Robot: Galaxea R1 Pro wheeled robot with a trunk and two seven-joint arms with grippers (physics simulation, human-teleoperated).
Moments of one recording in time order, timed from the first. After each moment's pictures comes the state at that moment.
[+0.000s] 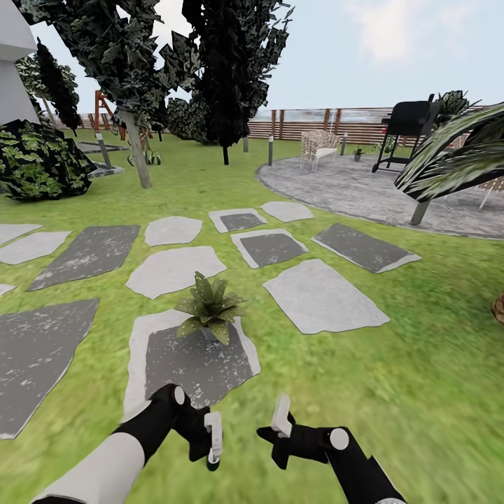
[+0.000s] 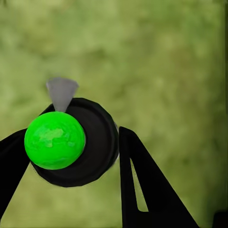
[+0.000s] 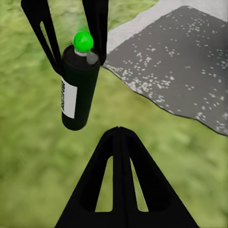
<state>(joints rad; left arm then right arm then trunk) -0.68 -0.06 -0.13 -0.49 -0.99 0.03 -1.06 -0.44 0.13 -0.10 -0.67 0.69 -0.33 0.89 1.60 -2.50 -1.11</state>
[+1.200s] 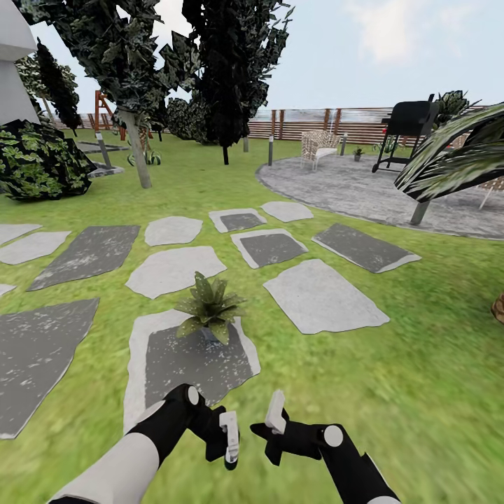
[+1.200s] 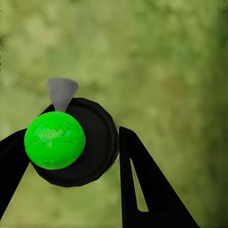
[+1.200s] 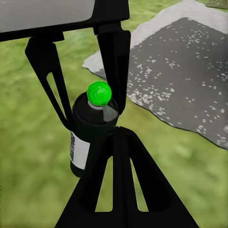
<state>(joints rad) -0.68 -0.12 -0.13 -0.50 -0.99 0.02 -1.05 -0.45 0.15 -0.10 -0.69 0.69 -0.32 0.89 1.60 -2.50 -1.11</state>
